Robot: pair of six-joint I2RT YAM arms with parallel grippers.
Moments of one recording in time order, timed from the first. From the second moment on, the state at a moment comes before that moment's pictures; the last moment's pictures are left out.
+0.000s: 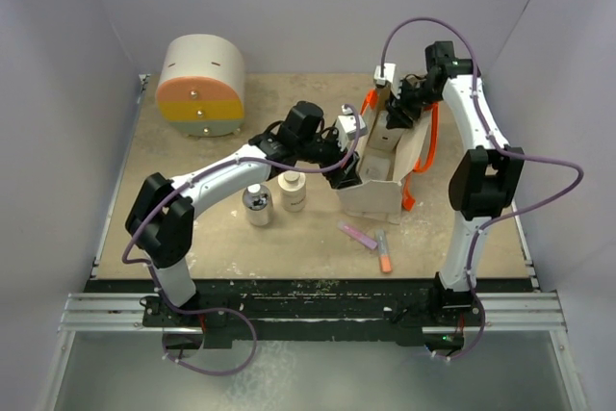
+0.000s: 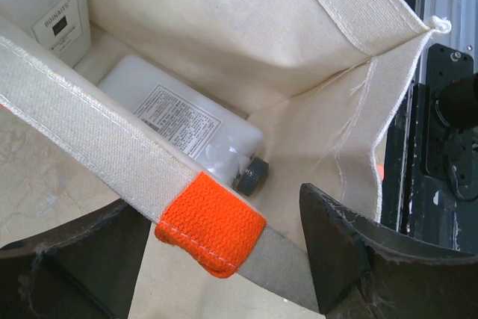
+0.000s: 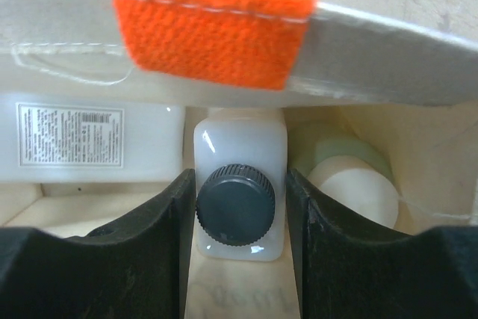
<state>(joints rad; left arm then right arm) -0.75 1.76 1.38 -0.17 0.58 0.12 0.04 2.04 2.00 -1.13 -0.64 -1.16</state>
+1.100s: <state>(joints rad) -0.75 1.80 1.48 -0.18 0.56 0.05 0.04 2.19 2.26 -1.38 -0.65 -1.25</state>
